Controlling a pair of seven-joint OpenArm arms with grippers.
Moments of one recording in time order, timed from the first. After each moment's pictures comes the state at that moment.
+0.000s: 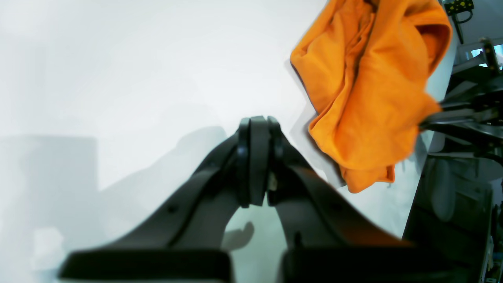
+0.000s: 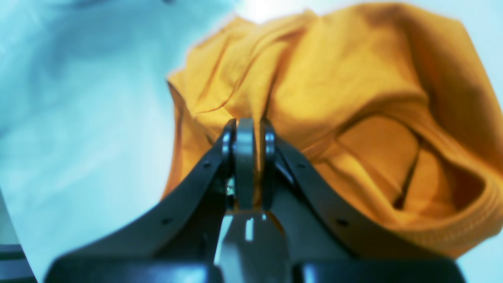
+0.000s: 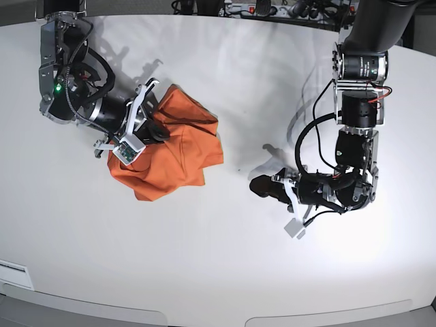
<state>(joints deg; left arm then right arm) -29.6 -14.0 1.6 58.8 -61.8 -38.0 77.9 -7.6 17.6 0.4 111.0 35.1 40.9 -54.1</state>
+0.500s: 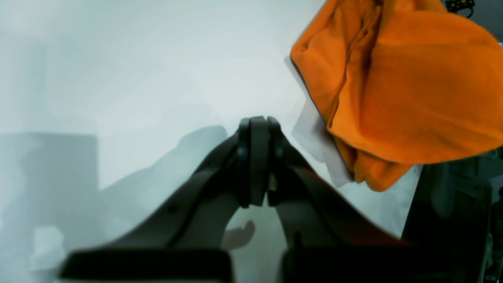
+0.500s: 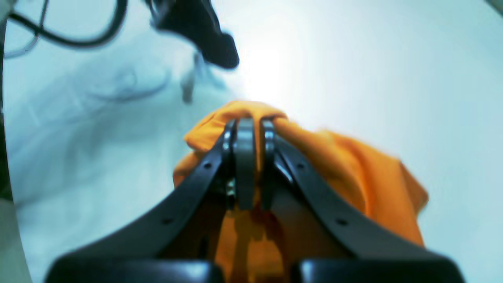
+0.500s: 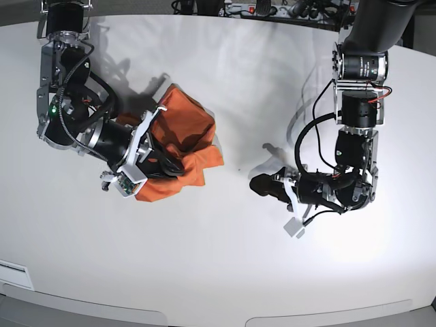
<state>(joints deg) -29.6 -14.0 1.6 58.8 -61.8 -38.0 78.6 1.1 14.2 0.4 111.3 41.4 40.9 -53.9</state>
